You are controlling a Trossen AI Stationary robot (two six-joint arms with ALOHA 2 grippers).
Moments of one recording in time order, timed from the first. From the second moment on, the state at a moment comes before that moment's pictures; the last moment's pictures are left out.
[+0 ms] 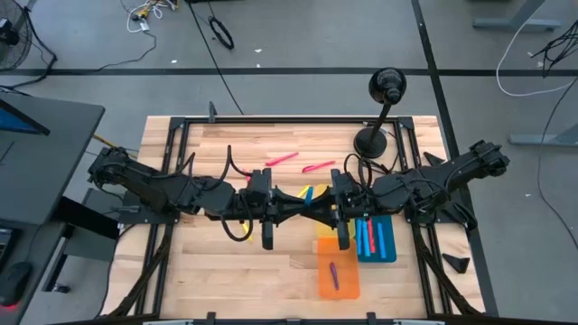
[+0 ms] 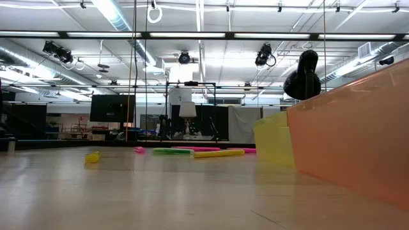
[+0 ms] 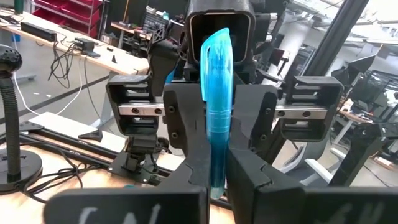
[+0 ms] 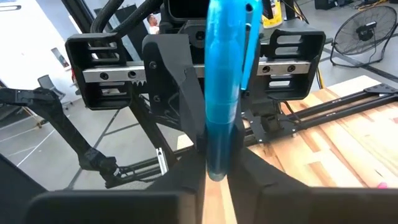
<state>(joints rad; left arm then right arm) -0.39 1.50 1.48 0.05 -0.44 -0.38 0.41 1.40 1.45 -0.21 0.34 0.44</state>
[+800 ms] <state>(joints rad) -0.39 1.50 1.48 0.02 -0.42 -0.33 0.44 1.40 1.45 -0.30 0.35 0.54</state>
